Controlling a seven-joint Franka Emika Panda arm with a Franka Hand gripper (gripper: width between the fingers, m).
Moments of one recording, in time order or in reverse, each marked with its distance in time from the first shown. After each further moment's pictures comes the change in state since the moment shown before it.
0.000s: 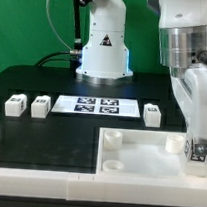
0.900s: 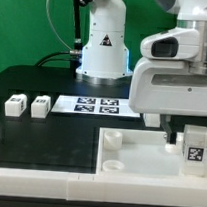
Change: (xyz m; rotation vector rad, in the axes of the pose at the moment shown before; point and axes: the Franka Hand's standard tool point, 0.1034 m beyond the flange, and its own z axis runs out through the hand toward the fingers) arm 0.005 -0.004 -0.005 -0.076 0.089 -1.534
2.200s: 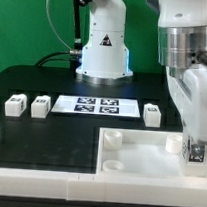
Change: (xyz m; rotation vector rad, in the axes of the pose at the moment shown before) arm -0.003 -0.002 0.003 0.035 -0.099 1.687
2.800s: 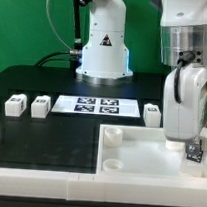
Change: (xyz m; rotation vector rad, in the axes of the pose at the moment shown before) arm -0.003 0.000 0.000 0.015 -0.003 0.293
